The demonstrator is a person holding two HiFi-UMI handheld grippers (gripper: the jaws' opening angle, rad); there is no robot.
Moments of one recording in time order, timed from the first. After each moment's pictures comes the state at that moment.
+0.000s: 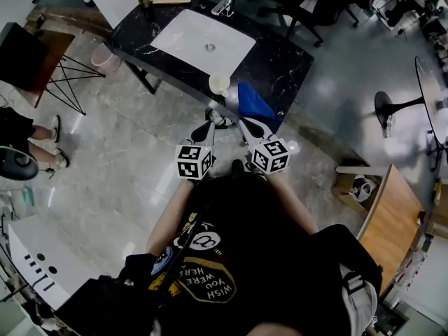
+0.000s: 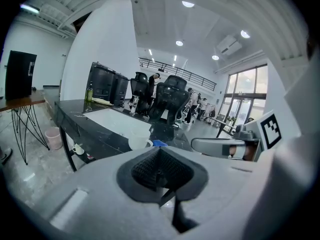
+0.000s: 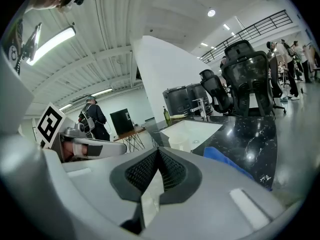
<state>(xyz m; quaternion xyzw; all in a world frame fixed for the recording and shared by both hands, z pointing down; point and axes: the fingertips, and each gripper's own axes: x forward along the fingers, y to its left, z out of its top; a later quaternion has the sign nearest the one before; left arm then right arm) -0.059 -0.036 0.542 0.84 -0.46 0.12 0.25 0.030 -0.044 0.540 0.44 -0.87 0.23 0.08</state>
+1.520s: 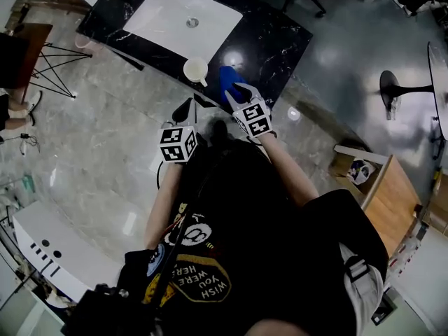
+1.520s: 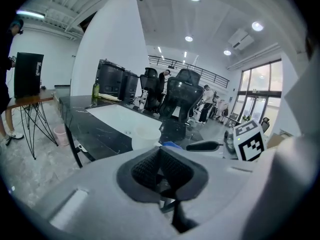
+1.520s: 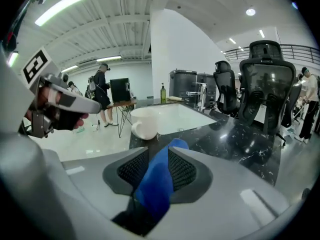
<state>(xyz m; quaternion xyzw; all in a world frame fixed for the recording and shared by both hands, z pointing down) -0.035 -0.107 0.587 0.80 -0.52 0.13 0.27 0.082 -0.146 0.647 0.40 -0.87 0.15 0.26</state>
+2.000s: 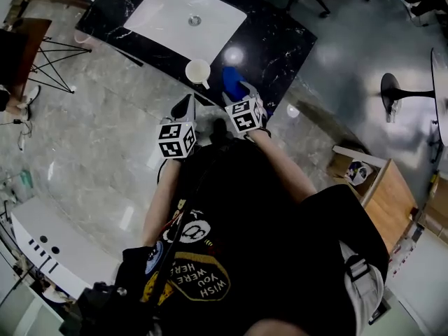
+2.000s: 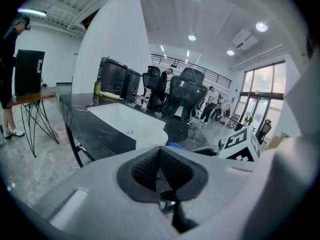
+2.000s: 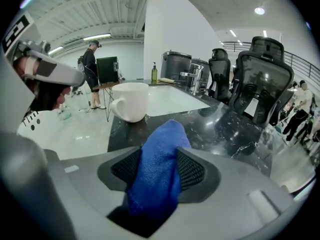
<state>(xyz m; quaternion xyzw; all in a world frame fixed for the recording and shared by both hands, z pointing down) -0.045 -0.130 0.593 0.80 -0.52 0.14 0.28 0.084 -0.165 0.692 0.44 -0.81 0.16 0.37</state>
